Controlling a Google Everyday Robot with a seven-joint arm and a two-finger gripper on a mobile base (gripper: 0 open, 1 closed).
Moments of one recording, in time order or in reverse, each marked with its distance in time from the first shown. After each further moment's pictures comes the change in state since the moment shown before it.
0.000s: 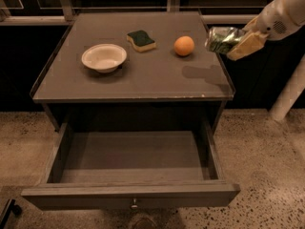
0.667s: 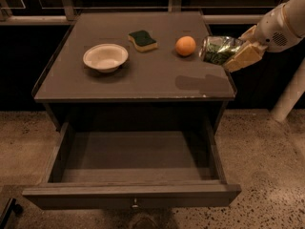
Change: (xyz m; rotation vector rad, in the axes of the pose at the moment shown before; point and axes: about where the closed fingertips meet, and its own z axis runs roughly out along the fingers) arm -0.006 0.057 -0.013 0.001 -0.012 -0.007
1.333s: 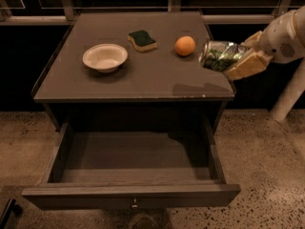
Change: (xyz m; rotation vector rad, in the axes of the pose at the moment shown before) arm -0.006 0.038 -0.014 0.015 -0.055 -0.003
